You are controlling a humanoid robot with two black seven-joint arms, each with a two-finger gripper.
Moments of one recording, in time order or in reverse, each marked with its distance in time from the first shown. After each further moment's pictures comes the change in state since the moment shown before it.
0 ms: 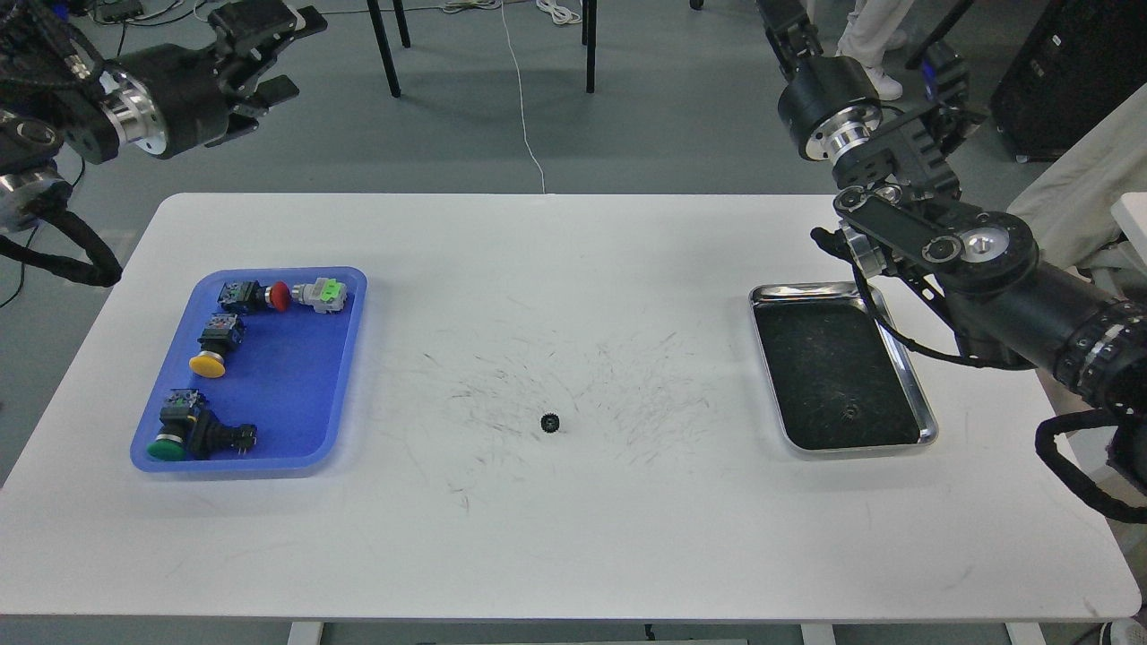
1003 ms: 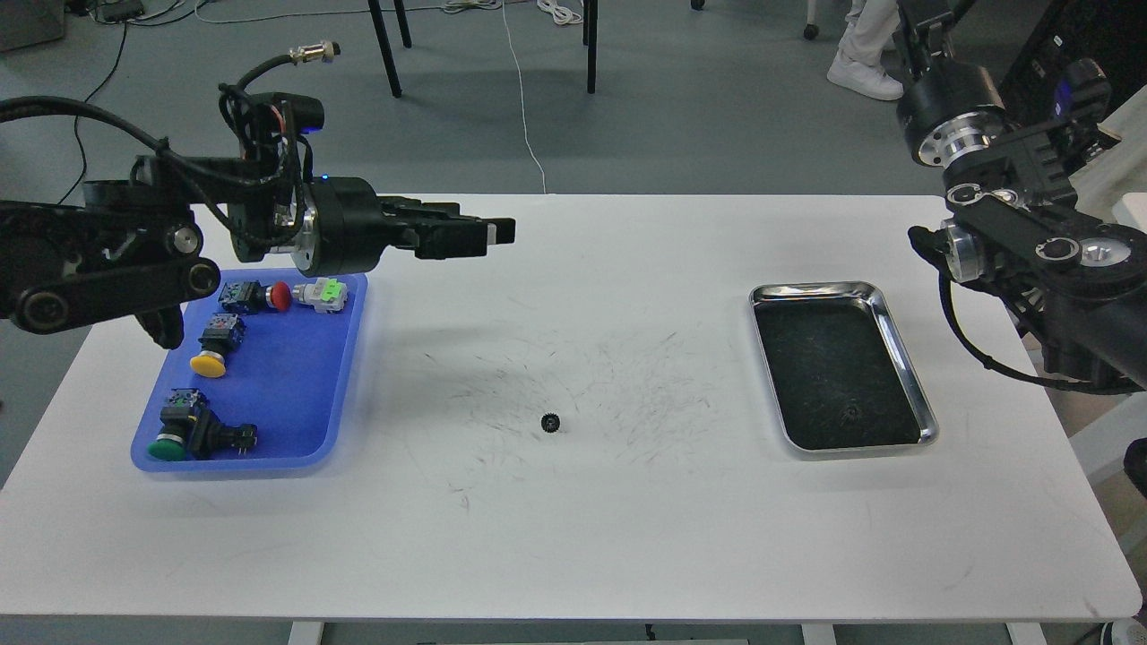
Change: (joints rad) left arm -0.047 -0.095 0.218 -0.315 0.622 0.225 -0.016; right arm -0.050 -0.152 0.045 0.027 0.111 0.013 -0.008
